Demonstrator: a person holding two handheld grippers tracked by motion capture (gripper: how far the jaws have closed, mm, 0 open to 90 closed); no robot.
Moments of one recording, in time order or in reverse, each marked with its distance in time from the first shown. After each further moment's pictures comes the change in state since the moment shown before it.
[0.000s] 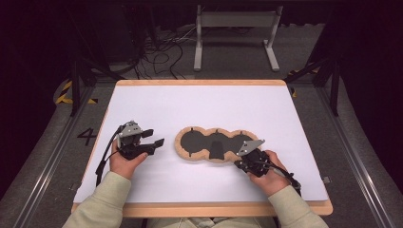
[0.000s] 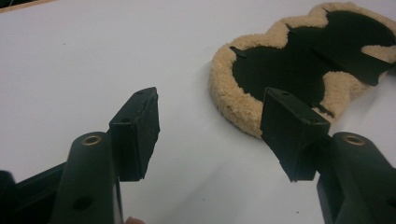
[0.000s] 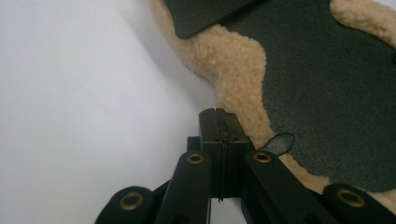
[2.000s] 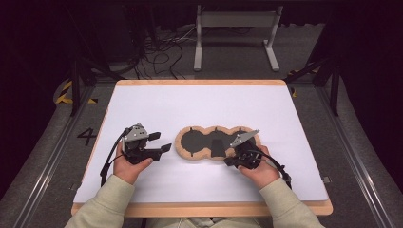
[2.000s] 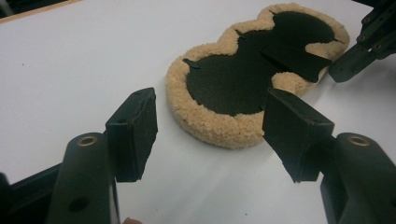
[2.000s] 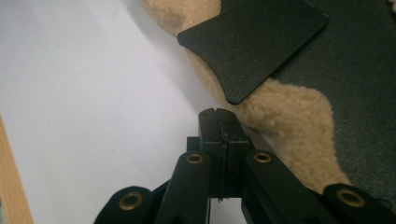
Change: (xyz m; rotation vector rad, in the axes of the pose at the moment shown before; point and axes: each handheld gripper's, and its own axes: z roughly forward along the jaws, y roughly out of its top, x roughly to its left) left arm -0.027 0.010 -0.006 -0.009 -0.066 0.049; right arm -0.006 0.022 0.015 -0.043 0.180 0.124
